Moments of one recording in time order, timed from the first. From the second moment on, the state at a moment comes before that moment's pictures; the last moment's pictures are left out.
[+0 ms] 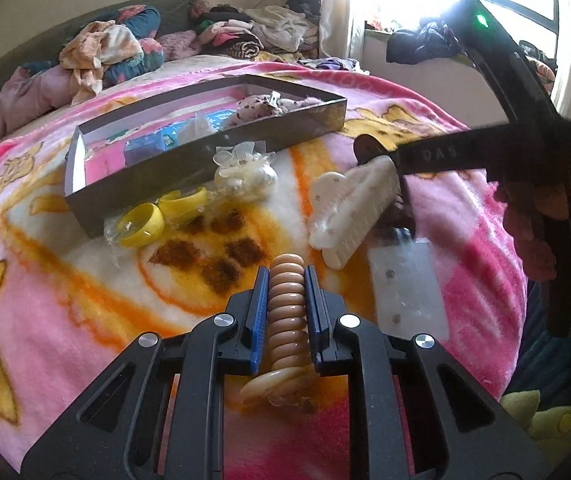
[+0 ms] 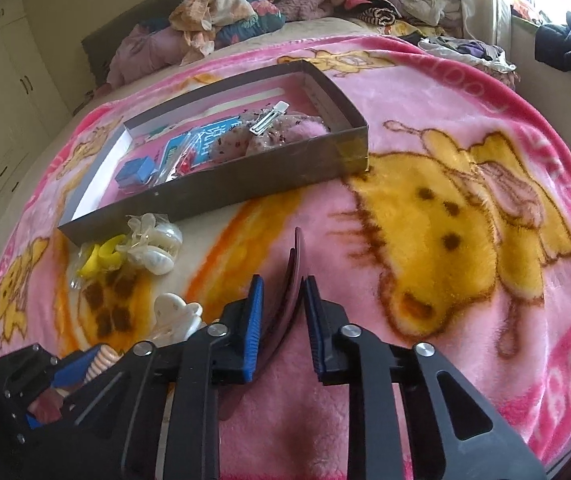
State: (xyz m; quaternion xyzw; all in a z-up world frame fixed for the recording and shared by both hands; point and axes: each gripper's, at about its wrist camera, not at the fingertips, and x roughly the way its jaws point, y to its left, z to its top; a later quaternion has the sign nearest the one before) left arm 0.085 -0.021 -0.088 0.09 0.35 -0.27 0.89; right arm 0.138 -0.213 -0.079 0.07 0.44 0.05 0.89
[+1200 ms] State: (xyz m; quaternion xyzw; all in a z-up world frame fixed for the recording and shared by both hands) left arm 0.122 -0.026 -0.038 0.03 0.32 -0.24 0.91; right arm 0.100 -0.241 -0.026 0.08 0.35 0.07 0.93
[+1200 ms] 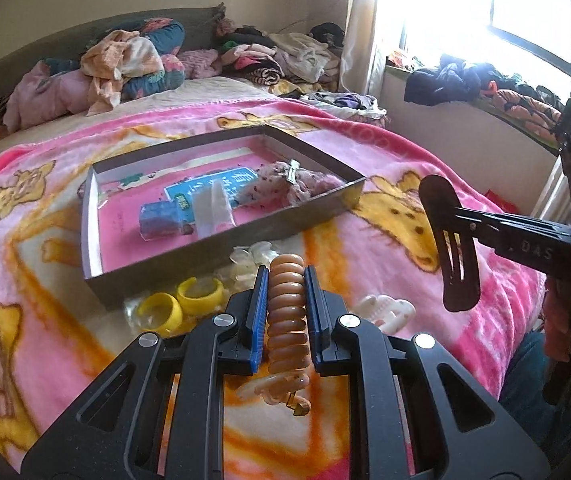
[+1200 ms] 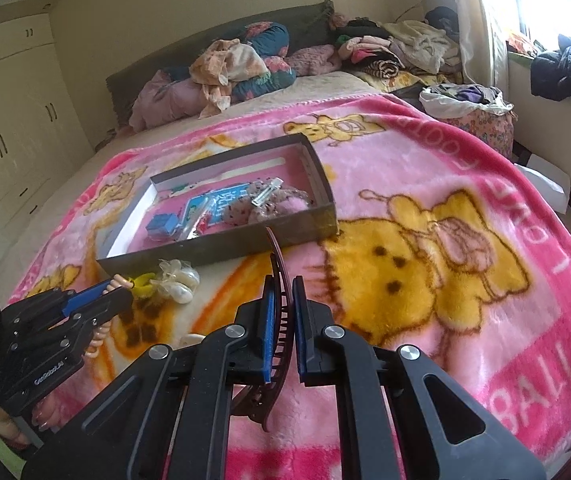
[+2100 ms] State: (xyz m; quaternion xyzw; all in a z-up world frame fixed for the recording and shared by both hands) left arm 0.176 0.013 -0.016 -0.01 0.30 -0.19 0.94; right arm 0.156 -0.199 -0.002 0.06 0.33 0.13 0.93
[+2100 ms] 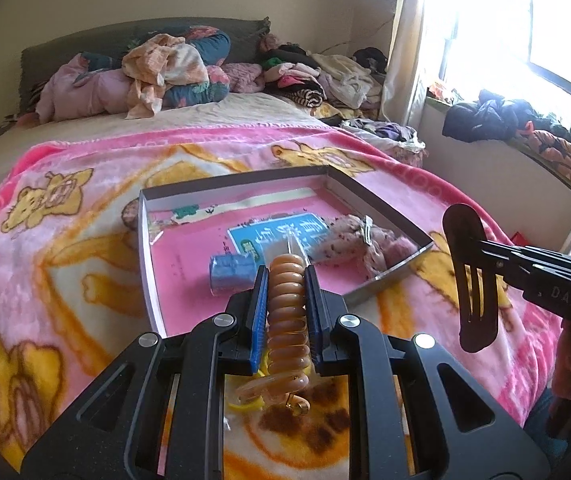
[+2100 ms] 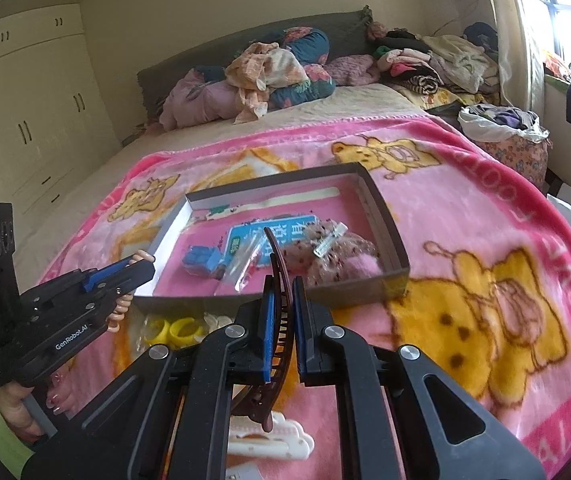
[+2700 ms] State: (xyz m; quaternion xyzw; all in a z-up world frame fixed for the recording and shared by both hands) left arm 0.222 -0.008 -0.011 -0.01 0.30 -0.19 0.93; right arm 0.204 -0.203 0.007 0.04 0.33 0.12 0.94
